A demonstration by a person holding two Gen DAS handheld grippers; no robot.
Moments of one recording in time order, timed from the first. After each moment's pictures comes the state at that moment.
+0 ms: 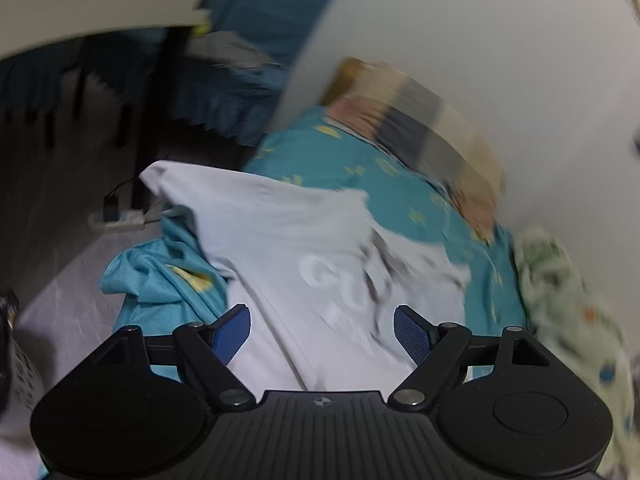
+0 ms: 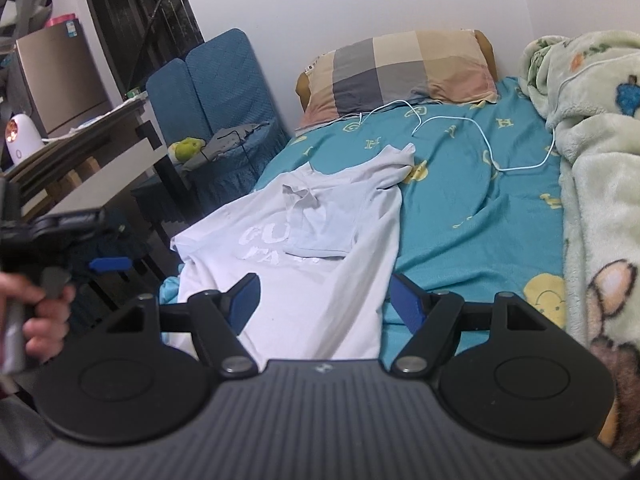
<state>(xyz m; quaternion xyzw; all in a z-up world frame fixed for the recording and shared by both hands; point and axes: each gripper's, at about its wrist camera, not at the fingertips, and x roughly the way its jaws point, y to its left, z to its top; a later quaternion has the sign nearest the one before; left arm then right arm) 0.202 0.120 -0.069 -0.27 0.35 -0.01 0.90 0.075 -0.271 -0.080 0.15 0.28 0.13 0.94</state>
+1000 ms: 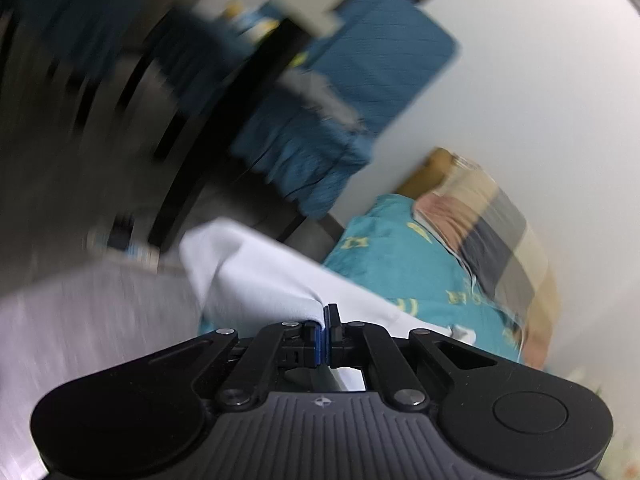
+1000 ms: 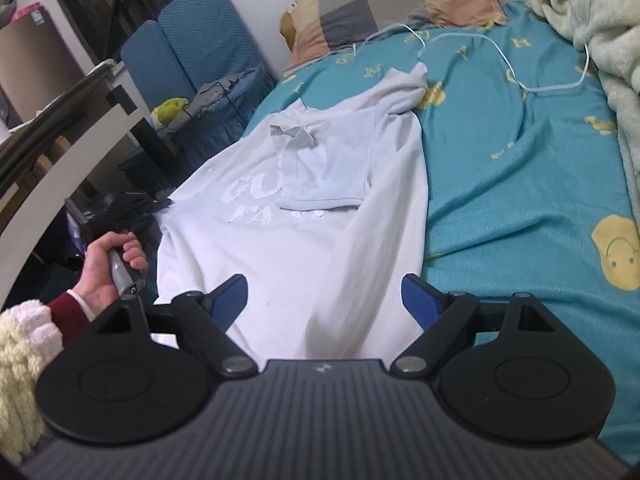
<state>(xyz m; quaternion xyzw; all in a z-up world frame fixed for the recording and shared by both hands) 0.350 0.219 -0.181 -0.32 0.24 0.06 0.92 0.148 -0.237 -0.138 0.19 0.36 0.13 0.90</state>
